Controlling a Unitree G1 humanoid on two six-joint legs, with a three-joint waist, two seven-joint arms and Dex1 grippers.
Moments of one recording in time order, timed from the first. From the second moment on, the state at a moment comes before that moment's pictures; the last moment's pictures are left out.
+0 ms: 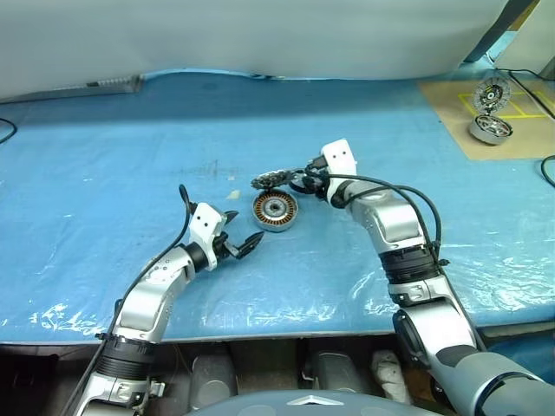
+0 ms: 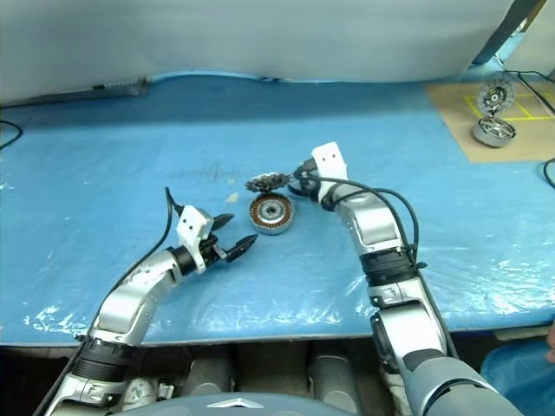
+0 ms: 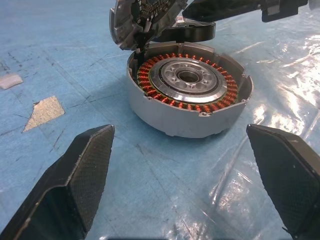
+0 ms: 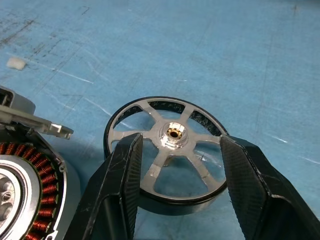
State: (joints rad) left arm -0.14 0.30 -0.08 -0.09 -0.27 0.30 -0.62; right arm -0.70 -0.22 0.10 0.21 0.10 0.78 0.26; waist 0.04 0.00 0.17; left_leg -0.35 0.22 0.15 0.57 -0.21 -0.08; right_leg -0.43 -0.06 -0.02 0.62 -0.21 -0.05
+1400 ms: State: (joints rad) left arm -0.11 0.30 -0.07 0.00 -0.26 0.13 -0.64; right arm -0.49 -0.64 0.19 -0.51 0.36 1.13 0.70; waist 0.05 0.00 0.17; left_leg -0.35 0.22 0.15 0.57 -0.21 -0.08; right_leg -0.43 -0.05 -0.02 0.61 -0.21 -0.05
